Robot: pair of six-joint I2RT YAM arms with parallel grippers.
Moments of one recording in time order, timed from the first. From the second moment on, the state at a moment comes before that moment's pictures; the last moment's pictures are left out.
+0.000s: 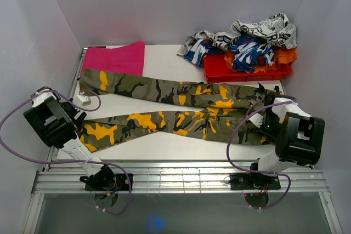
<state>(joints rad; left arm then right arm) 0.69 1.89 1.34 -1.00 0.33 1.51 -0.21 1.52 0.82 -1.01 0.26 -1.14</state>
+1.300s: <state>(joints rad) 0.74 1.37 0.71 -0.68 0.44 1.58 -0.37 1.49 0.75 -1.00 0.28 -1.26</state>
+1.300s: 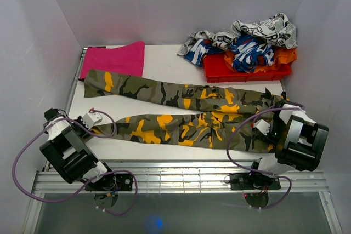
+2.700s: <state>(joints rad) 0.64 1.44 0.76 -0.72 0.34 1.19 -0.41 1.49 0.76 -0.94 0.38 -1.33</state>
